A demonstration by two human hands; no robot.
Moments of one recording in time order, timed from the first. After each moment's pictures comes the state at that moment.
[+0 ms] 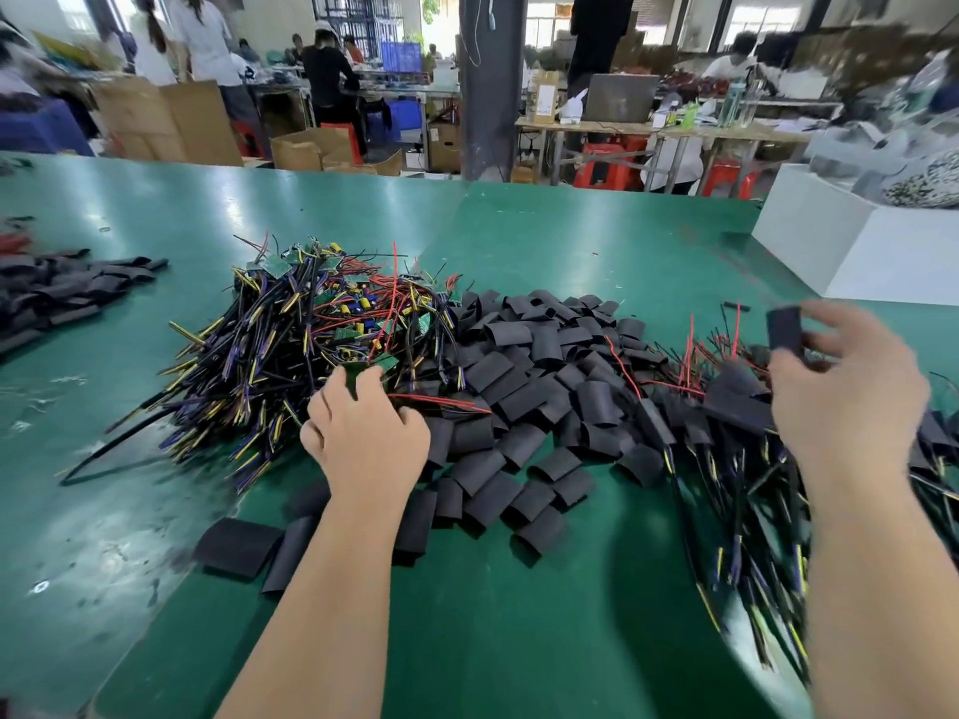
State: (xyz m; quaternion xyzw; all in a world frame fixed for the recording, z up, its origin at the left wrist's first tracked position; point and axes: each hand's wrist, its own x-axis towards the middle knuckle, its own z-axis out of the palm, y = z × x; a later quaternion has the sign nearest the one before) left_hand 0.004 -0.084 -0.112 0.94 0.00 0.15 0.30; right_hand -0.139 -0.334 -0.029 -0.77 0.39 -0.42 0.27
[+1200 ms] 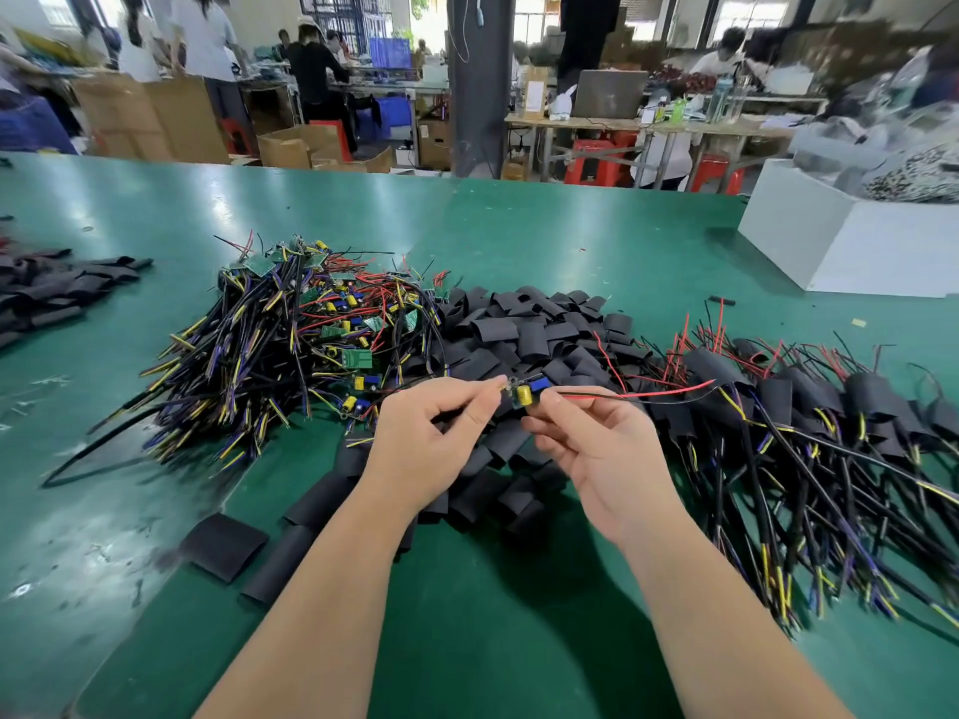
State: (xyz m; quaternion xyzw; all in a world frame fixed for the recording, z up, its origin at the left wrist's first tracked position) left_hand -0.021 -0.104 -0.099 0.73 -0.36 0.12 0.57; right_hand -0.105 -0.243 -0.086 -0.52 0.15 -0.20 0.82
